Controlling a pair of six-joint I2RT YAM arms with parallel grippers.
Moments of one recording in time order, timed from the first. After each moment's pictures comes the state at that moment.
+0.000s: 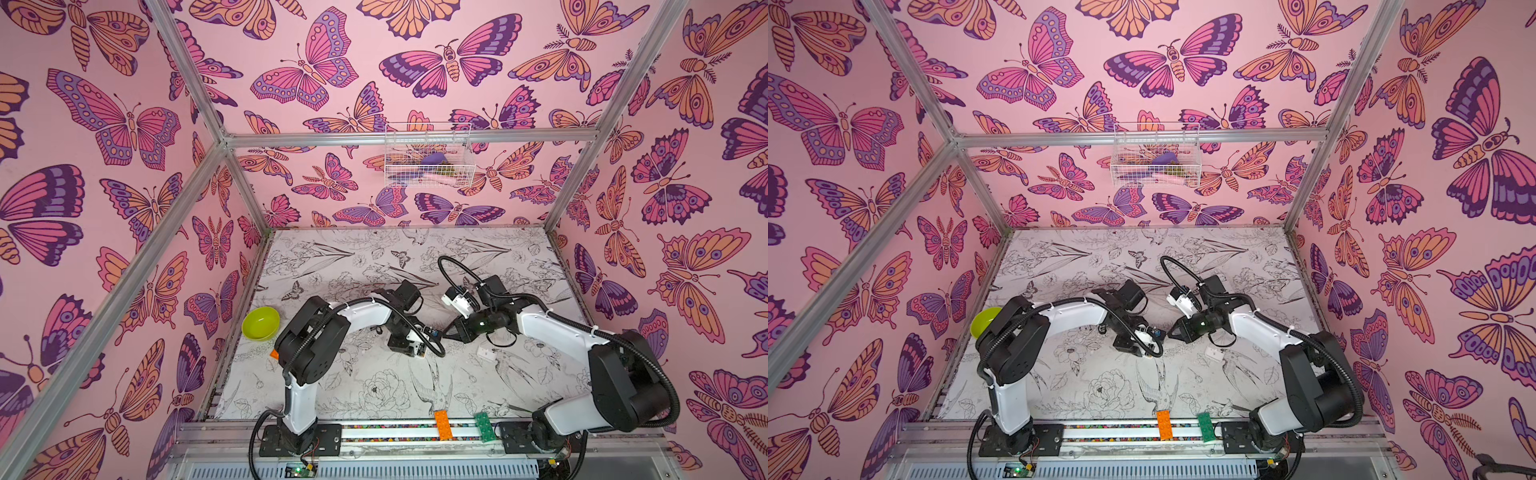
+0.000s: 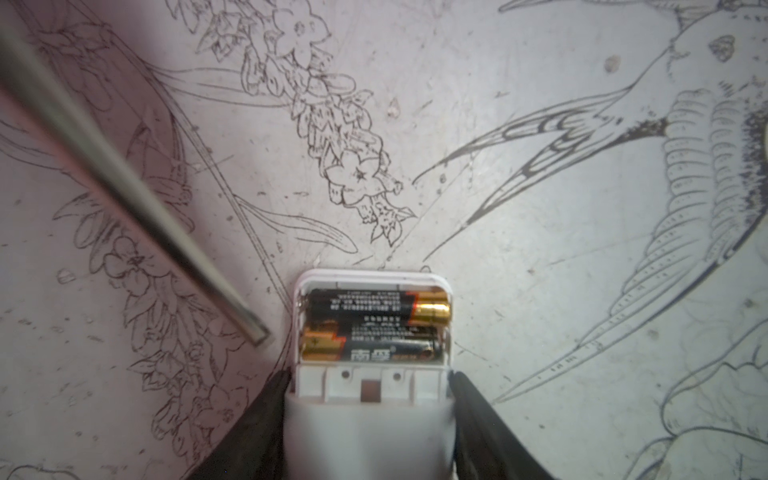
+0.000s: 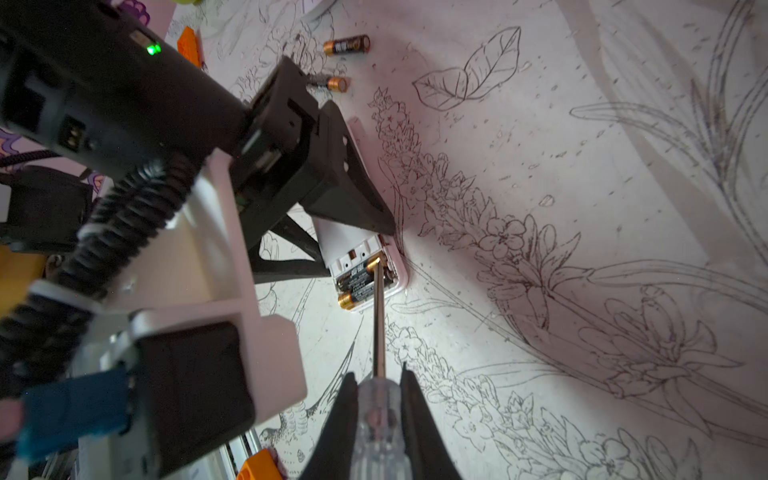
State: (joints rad) left arm -0.73 1.93 1.21 -0.64 0.40 1.14; right arm 0.41 1.49 0.83 -0.47 -0.67 -0.06
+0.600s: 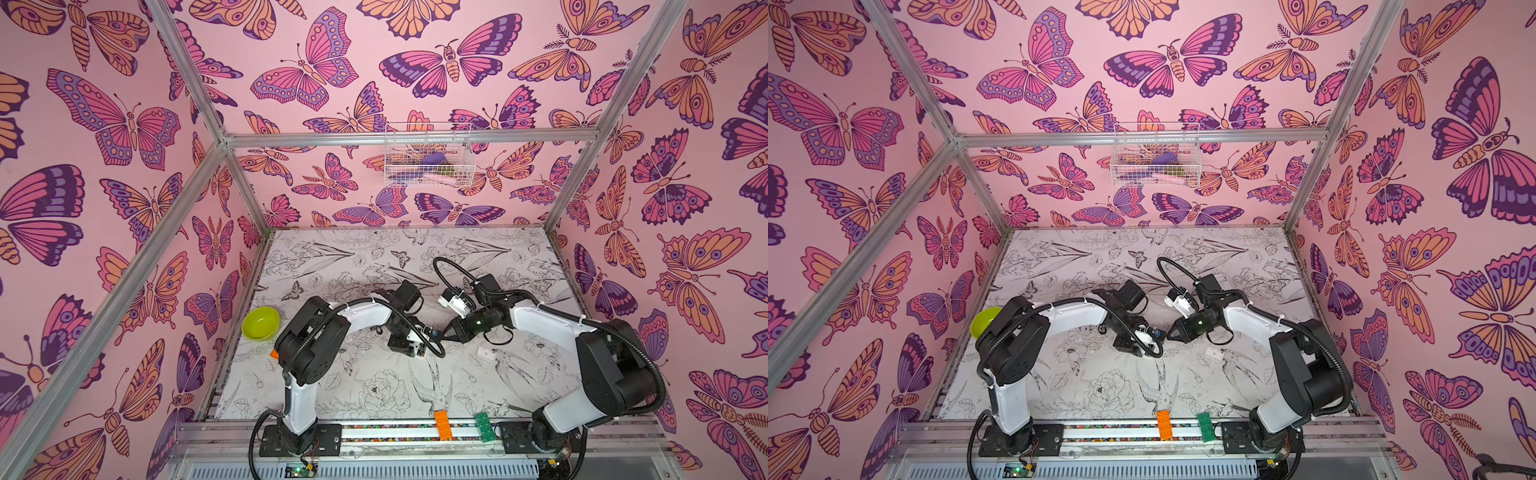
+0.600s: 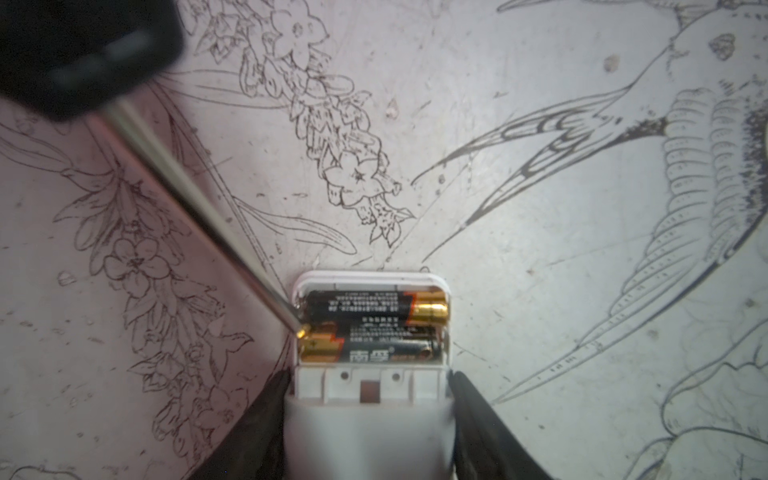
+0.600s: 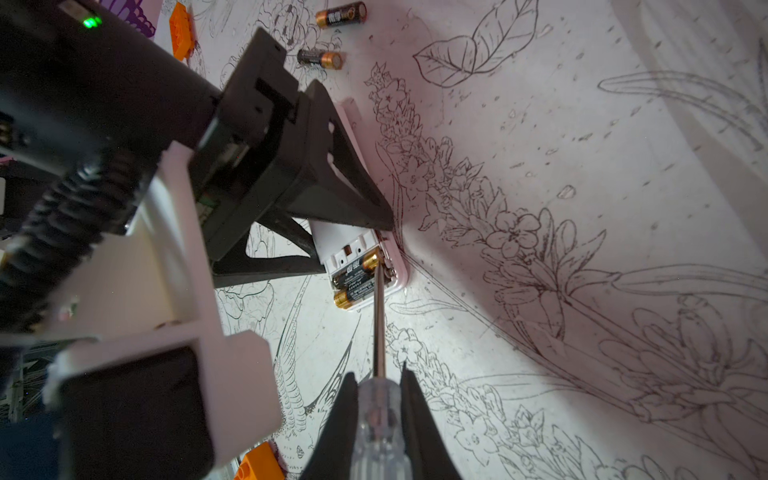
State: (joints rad) left arm -0.73 1.93 1.21 -0.64 0.39 1.15; right arm 0.42 1.57 0.87 -0.49 -0.70 -0.08
